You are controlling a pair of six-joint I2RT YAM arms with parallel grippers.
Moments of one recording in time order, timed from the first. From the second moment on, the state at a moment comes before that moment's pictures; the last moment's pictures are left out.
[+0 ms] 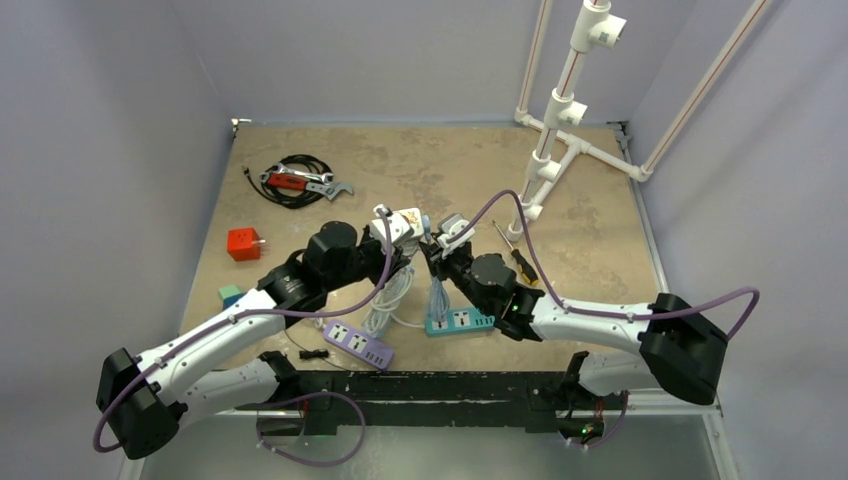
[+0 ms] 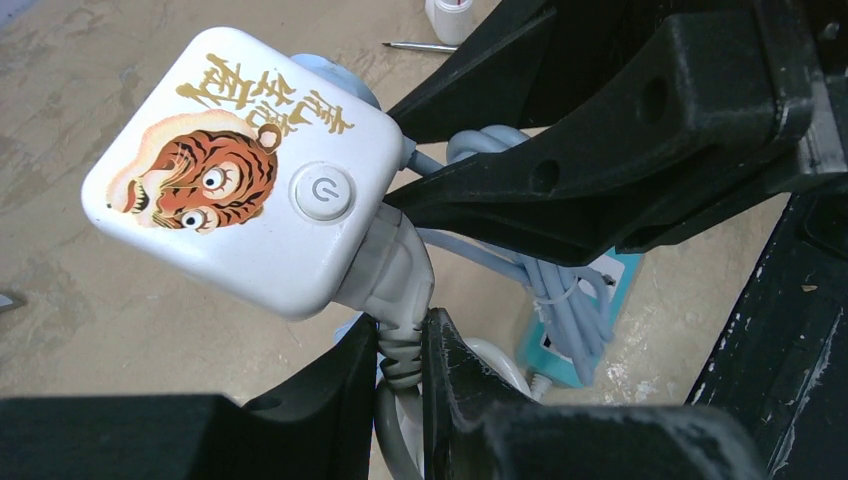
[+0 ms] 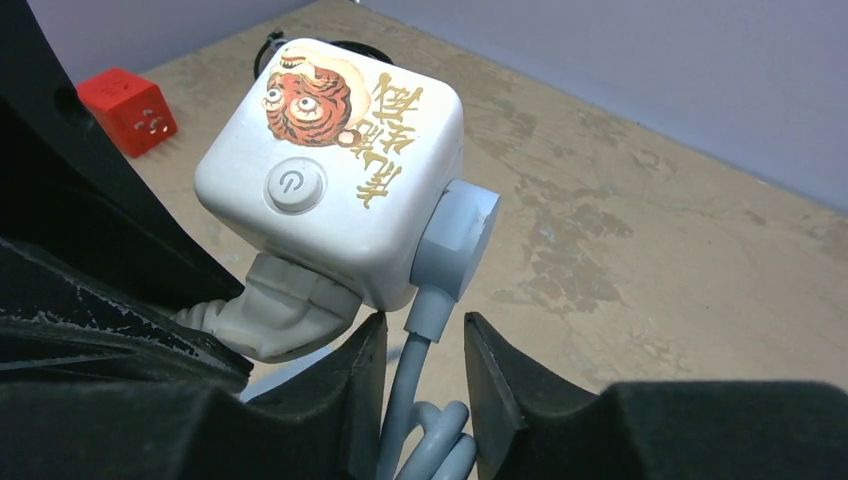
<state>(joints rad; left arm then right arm) -0.79 0.98 0.75 -0.16 0.12 0.07 1.02 1.28 0.59 0.65 0.41 -0.04</state>
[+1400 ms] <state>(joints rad) -0.77 1.08 0.78 -0.10 0.05 0.03 0.99 1.22 0.55 0.64 0.52 0.12</state>
